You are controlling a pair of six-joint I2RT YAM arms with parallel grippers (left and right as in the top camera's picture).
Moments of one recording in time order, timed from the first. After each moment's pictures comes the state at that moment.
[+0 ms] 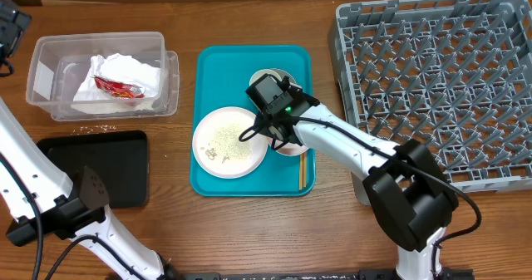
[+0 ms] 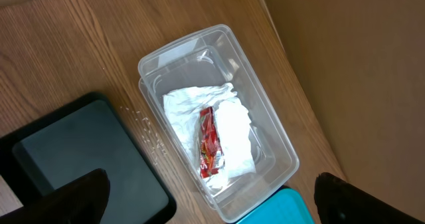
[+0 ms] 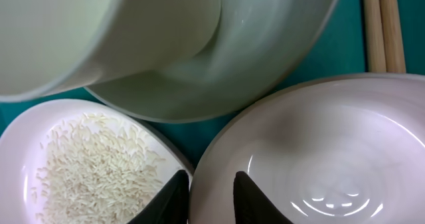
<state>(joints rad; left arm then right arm) 0.50 2.08 2.85 -1.69 -0.03 -0.67 0.70 2.02 1.44 -0.63 0.09 0.99</state>
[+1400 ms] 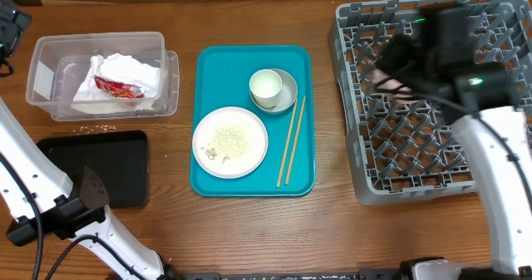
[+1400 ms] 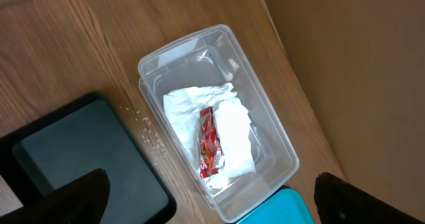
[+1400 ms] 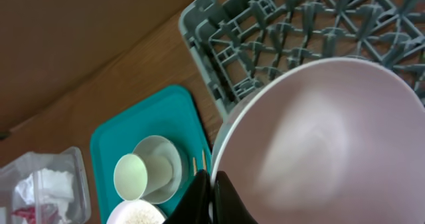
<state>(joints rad) 0.50 2.08 2.85 -1.69 -0.03 -0.67 0.09 1.50 1.60 -0.95 -0.07 0.63</state>
